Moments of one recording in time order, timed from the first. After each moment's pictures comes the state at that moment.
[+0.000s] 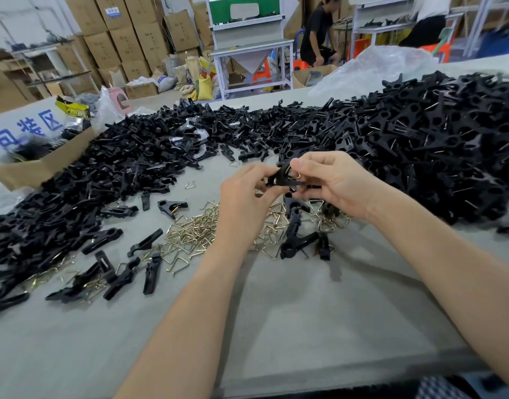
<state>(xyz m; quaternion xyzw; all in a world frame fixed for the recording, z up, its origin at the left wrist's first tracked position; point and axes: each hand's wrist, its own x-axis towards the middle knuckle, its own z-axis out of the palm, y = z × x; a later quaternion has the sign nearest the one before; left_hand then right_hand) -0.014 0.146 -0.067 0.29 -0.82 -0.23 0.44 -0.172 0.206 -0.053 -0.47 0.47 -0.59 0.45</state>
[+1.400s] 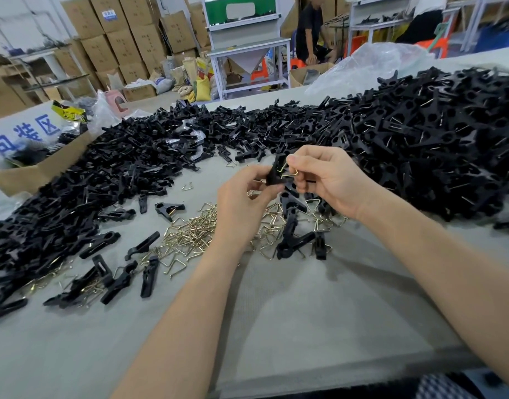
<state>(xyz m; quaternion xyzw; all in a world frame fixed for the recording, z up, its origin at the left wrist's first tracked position) -0.016 0.146 -0.072 0.28 -0.78 -0.36 0.44 -0.168 0.207 -0.053 -0.50 0.46 -0.63 0.38</state>
